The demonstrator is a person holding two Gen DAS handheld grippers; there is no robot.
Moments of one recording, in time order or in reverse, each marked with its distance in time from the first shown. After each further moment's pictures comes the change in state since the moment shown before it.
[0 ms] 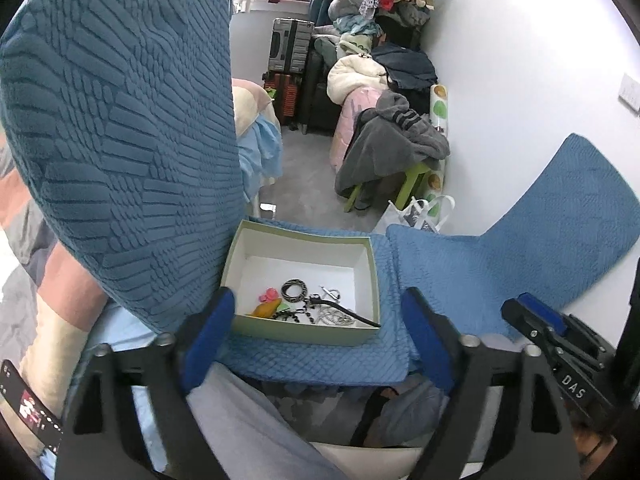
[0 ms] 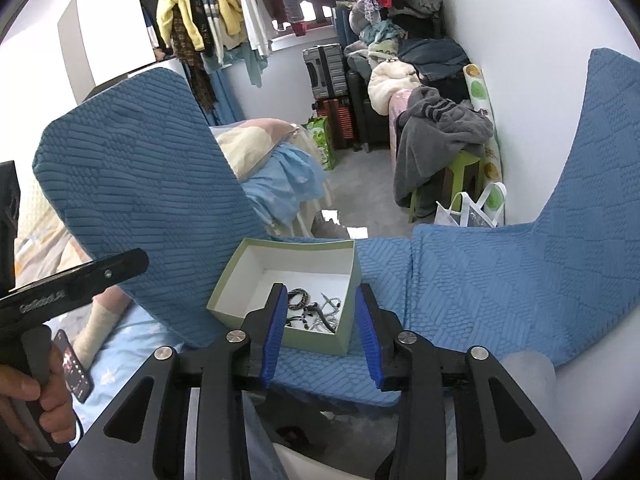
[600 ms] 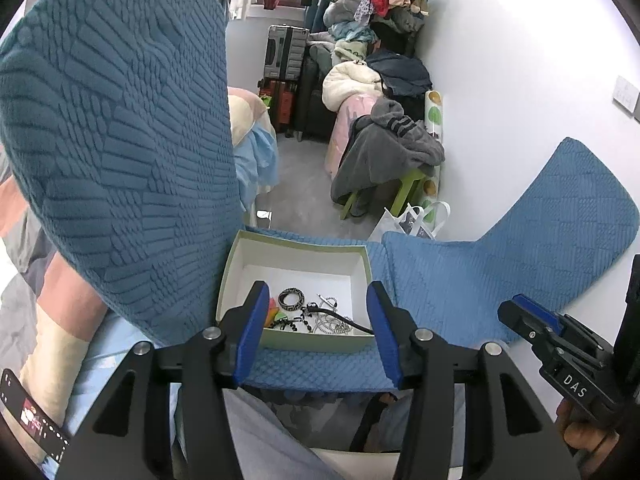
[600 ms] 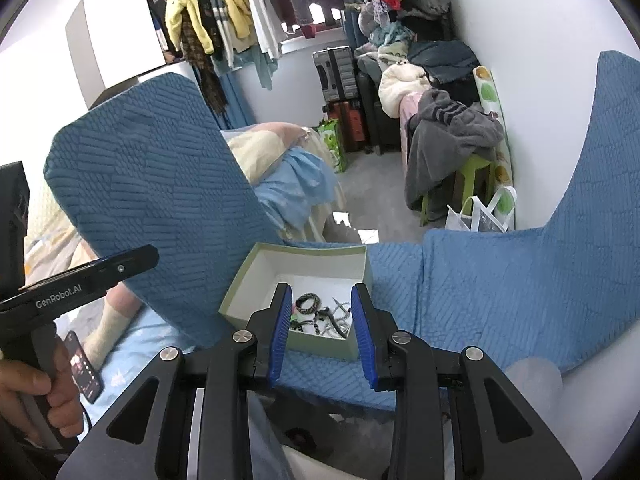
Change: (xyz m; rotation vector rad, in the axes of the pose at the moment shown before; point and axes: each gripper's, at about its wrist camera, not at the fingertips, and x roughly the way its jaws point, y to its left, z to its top) left arm -0.002 0.004 0.004 0.000 -0.021 -0.026; right arm -0.002 0.001 0.007 -0.005 -0.005 0.048
